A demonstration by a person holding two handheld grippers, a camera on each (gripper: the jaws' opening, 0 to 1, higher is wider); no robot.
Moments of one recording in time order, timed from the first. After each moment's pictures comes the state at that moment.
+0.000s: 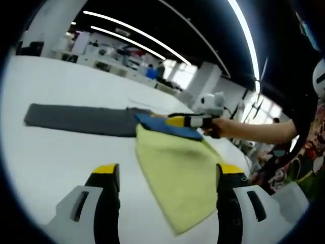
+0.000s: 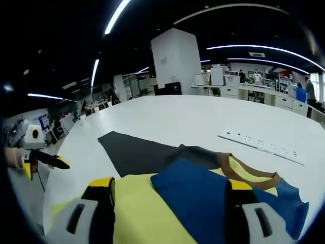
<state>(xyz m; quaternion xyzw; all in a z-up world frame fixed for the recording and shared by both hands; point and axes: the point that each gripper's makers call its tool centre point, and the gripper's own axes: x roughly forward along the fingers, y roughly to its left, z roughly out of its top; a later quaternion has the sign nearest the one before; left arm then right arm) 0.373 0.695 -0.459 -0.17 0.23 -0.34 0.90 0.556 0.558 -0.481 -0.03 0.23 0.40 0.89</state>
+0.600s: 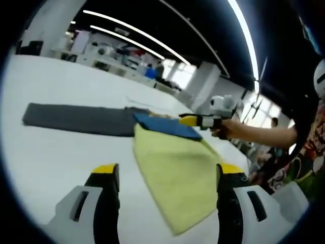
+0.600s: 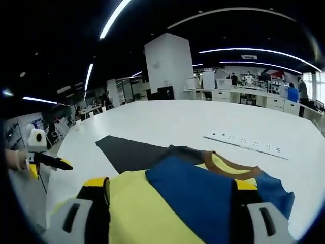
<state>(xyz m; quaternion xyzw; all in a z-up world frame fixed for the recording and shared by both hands) 0.371 0.691 -0.459 -0.16 0.23 -0.35 0.89 0.544 0.515 -0.464 0.00 0.23 0.36 0.90</state>
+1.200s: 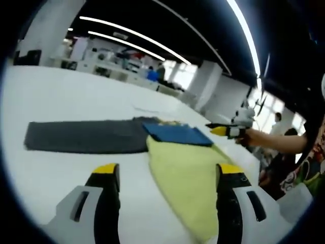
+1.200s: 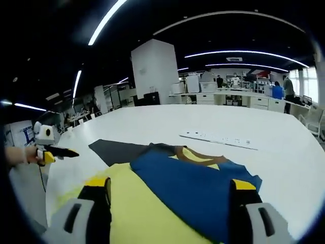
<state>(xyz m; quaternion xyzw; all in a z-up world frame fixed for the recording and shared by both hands) 0.422 0.710 -0.453 -0.14 0.22 -0.33 0.91 0.520 0.429 -0.458 -0.02 0.22 0.31 0.93</state>
